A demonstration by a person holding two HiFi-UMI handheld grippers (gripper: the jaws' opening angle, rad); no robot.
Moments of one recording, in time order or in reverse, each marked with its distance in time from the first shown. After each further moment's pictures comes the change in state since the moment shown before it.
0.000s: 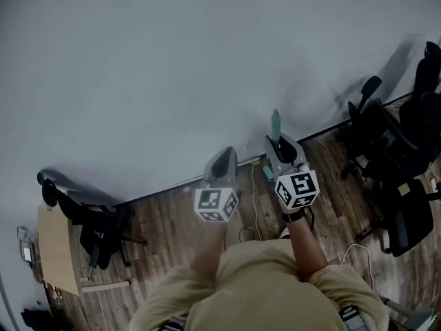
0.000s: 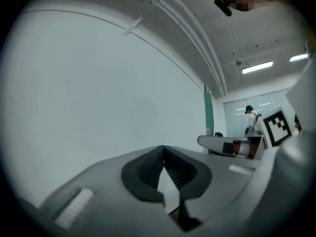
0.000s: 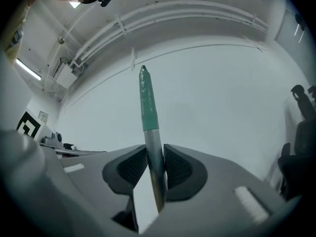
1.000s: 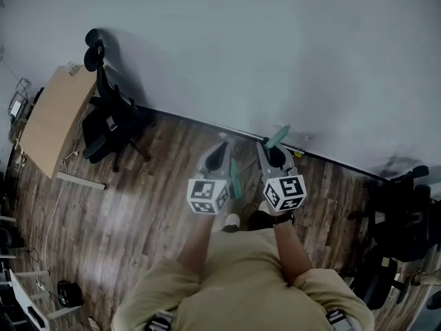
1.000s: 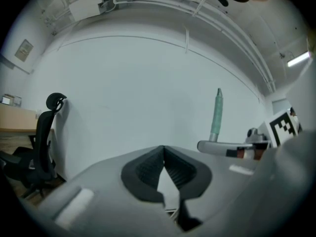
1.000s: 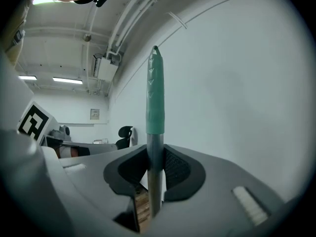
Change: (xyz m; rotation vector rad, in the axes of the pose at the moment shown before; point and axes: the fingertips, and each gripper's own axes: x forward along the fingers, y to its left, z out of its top) left arm -0.350 0.266 -0.046 -0.137 0.019 0.536; right arm 0.066 0.427 -0.147 0.010 0.261 0.554
